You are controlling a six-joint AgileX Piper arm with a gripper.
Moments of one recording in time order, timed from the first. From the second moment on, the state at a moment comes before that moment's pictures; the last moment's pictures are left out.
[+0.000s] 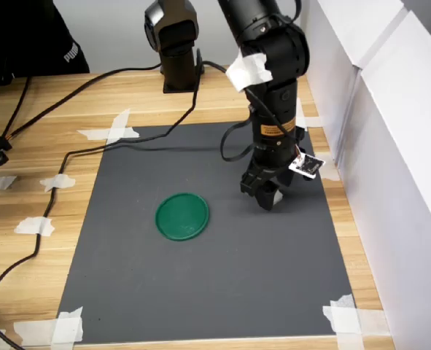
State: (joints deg) arm 29.2 108.5 -73.1 0.0 42.0 -24.7
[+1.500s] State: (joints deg) arm 13.4 99.8 -82.6 2.4 60.9 -40.7
